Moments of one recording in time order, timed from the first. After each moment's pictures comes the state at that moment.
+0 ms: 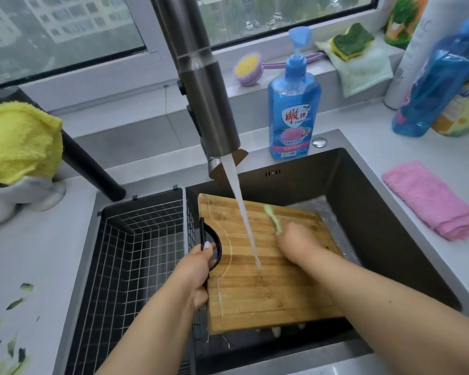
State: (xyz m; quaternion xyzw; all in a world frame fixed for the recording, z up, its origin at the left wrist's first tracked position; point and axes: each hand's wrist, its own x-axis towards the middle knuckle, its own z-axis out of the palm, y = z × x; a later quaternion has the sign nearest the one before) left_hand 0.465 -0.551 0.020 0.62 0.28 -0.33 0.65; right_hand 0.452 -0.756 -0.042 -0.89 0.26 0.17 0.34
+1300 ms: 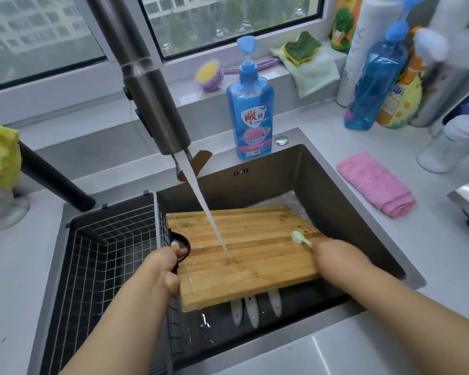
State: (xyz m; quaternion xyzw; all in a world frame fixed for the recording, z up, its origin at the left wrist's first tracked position) left_hand 0.479 -0.560 0.027 0.60 0.39 -0.34 0.61; right_hand 0.340 -0.821 0.002 -0.92 0.24 0.28 0.11
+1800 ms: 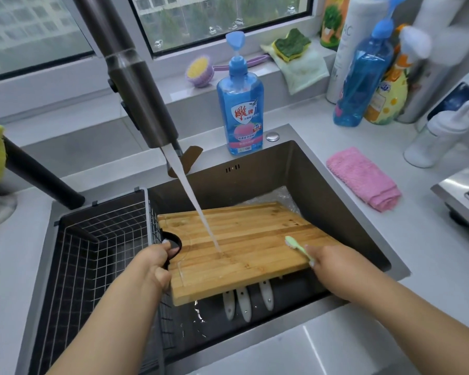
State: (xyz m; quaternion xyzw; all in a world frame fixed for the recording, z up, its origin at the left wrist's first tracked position) left_hand 0.471 -0.560 0.034 0.59 0.40 -0.32 0.63; right_hand 0.314 -0.811 0.039 -0.91 0.22 0.33 0.17
